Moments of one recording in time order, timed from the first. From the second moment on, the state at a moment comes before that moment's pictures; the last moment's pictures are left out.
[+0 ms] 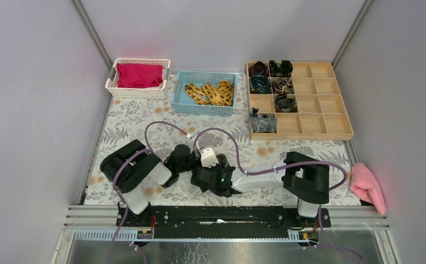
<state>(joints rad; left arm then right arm) -0.67 1.72 0.28 1.02 0.43 -0.93 1.33 1.78 1.00 -0.33 0.61 0.67</state>
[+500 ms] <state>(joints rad) -0.66 1.69 0.28 0.97 0.37 -0.95 1.33 1.80 1.00 -0.34 0.69 0.73</state>
